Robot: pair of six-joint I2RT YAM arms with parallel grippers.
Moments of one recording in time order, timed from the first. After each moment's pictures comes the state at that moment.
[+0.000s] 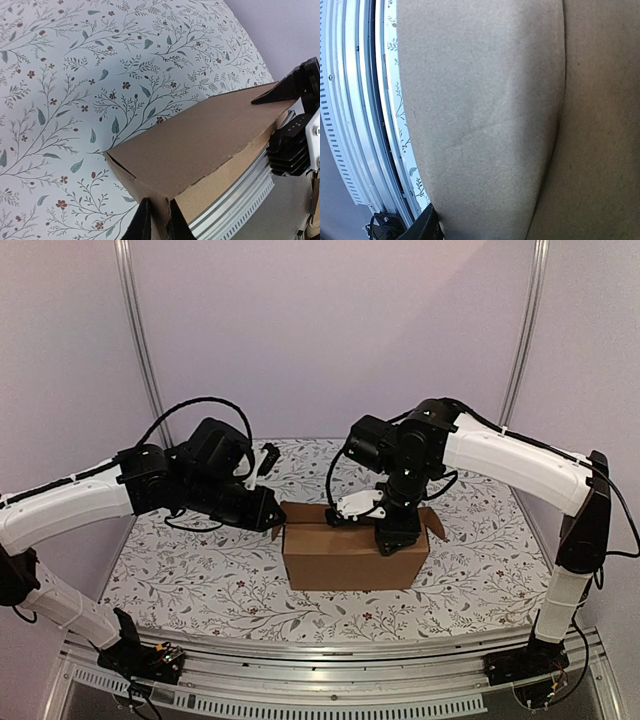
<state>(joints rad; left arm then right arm) -0.94 1.34 1.20 -0.66 0.02 -0.56 0.99 1.86 1.85 -1.41 0.01 -0.55</state>
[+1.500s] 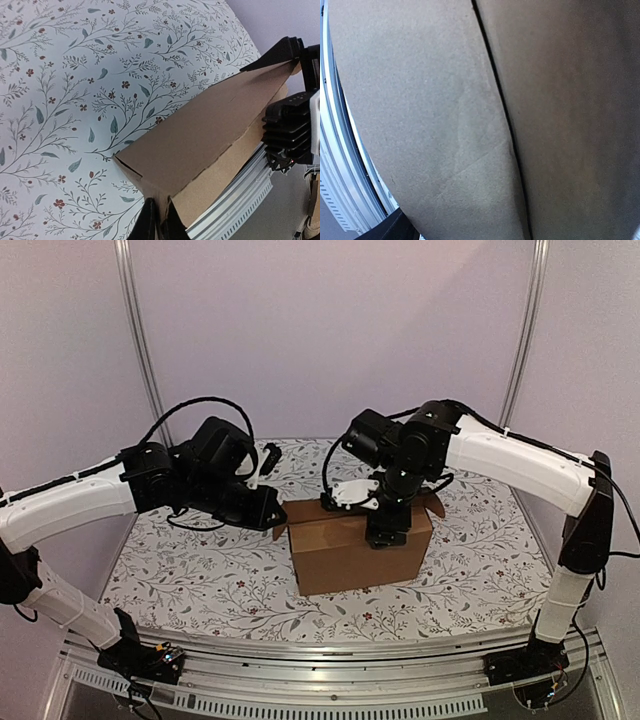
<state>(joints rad) -0.94 1.36 1.23 -0.68 0.02 -0.58 0.99 1.84 1.83 -1.28 0.12 -0.49</state>
